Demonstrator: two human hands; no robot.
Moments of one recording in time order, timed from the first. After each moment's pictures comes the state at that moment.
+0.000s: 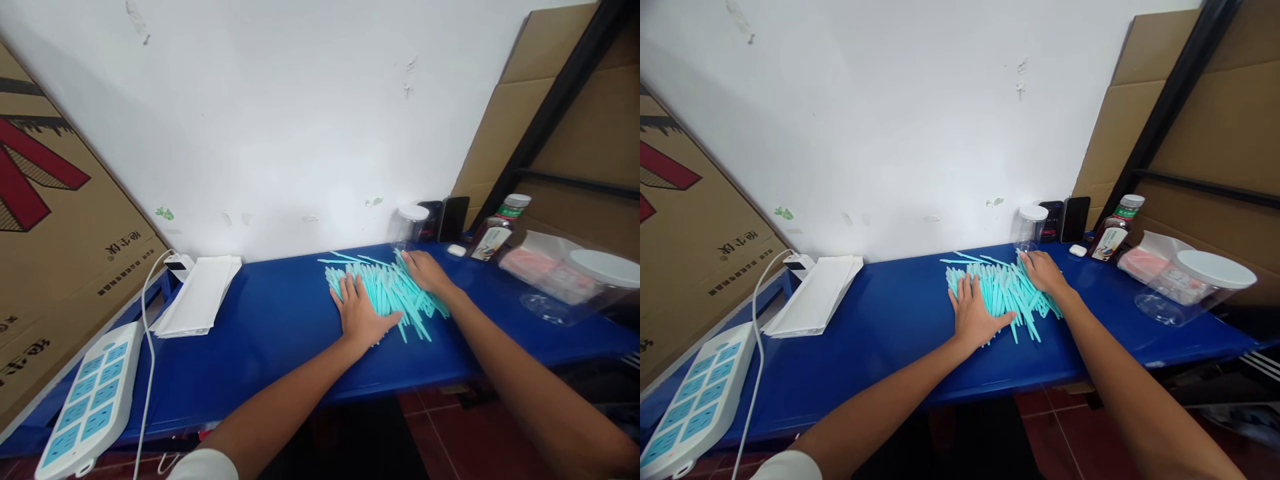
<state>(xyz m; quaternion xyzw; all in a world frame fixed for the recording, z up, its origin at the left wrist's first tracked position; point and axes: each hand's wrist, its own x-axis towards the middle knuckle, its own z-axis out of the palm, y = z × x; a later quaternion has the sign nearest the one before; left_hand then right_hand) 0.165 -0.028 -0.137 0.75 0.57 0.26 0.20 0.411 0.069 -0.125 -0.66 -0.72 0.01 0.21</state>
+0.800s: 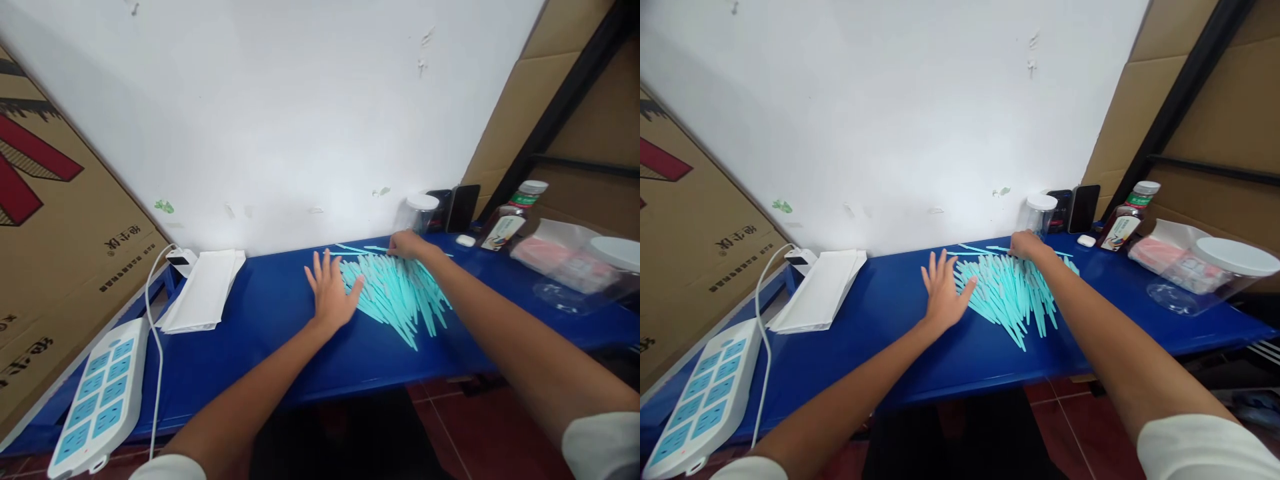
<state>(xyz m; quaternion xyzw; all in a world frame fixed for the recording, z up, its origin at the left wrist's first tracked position) 0.088 -0.014 -0.105 0.75 0.56 0.33 0.07 0.363 0.135 -0.090 -0.67 -0.74 0.04 0.03</state>
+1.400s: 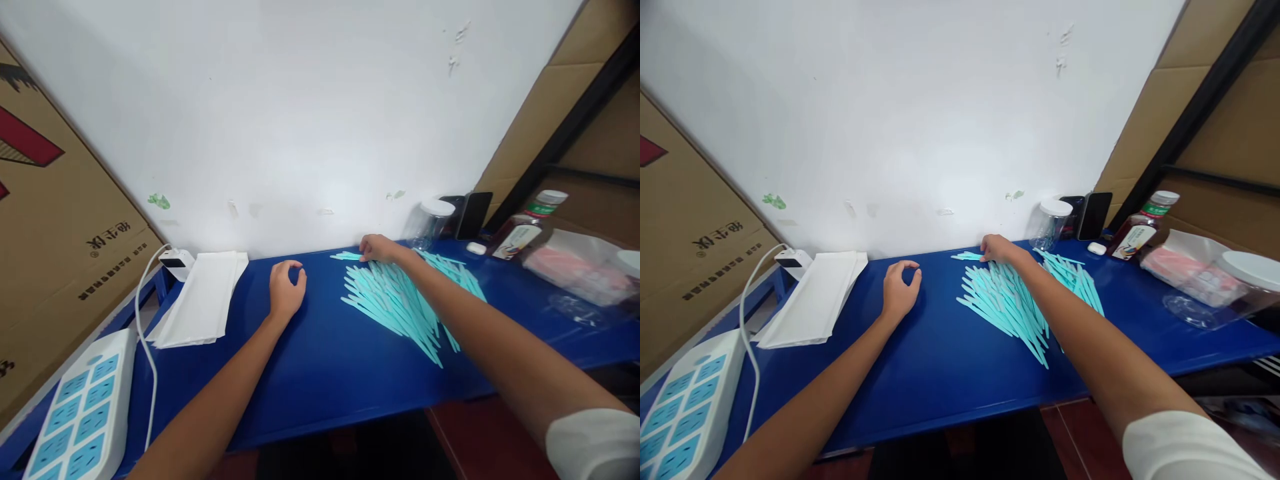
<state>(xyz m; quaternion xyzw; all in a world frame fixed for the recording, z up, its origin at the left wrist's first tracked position) -0.045 0.055 -0.127 0.68 0.53 0.50 0.04 0.266 0.168 -0.091 -0.59 -0.79 0.13 0.04</state>
